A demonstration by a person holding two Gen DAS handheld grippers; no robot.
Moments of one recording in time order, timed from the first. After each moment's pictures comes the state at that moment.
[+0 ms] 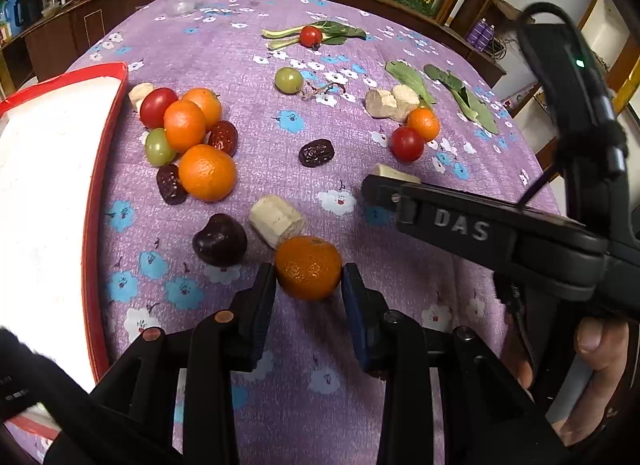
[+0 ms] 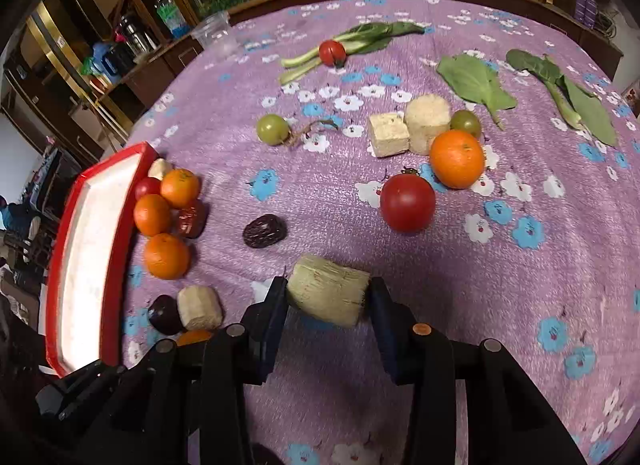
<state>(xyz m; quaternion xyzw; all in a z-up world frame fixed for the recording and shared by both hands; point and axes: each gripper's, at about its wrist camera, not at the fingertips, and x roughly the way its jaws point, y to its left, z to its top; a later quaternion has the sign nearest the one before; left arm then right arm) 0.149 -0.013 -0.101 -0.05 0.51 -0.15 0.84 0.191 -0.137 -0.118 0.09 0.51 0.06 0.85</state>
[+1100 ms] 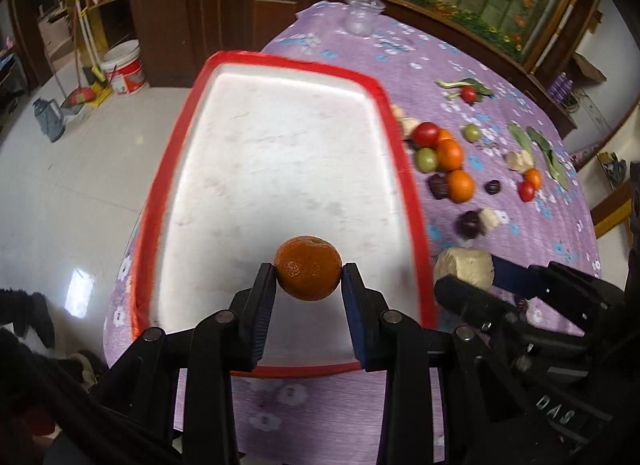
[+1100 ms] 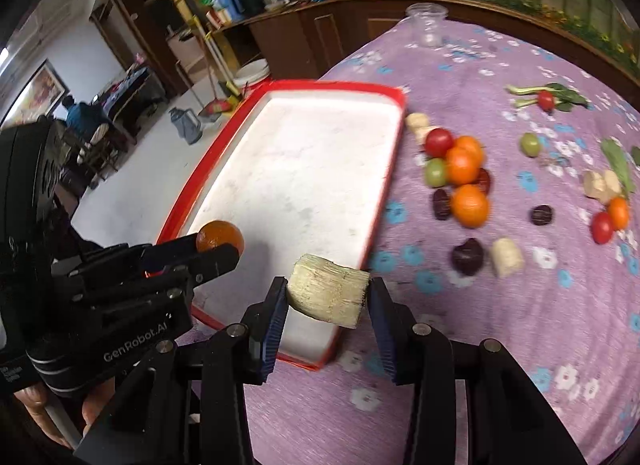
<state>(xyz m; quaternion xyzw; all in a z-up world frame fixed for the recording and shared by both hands) 0.108 0.181 -0.073 -0.09 0.52 0.00 0.85 0.107 0.062 -0.074 -0.01 0.50 0.24 0.83</state>
